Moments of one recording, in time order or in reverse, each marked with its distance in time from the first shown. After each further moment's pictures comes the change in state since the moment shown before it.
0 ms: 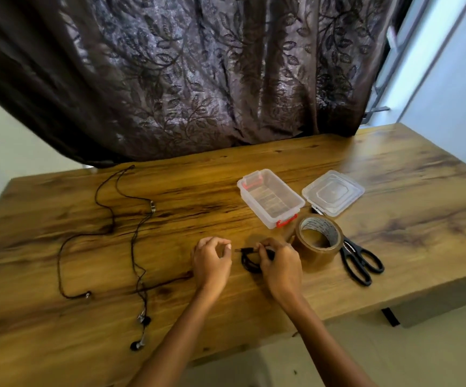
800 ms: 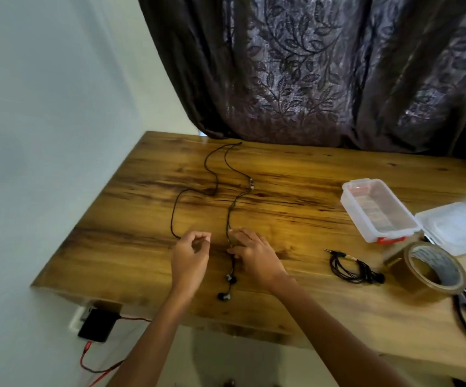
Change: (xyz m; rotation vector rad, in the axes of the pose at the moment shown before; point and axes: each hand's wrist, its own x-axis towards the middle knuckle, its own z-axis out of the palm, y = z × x) left_hand -0.034 -0.113 -0.157 -0.289 0.334 -0.173; right_hand -0.042 -0.096 0.127 -0.504 -0.653 -0.995
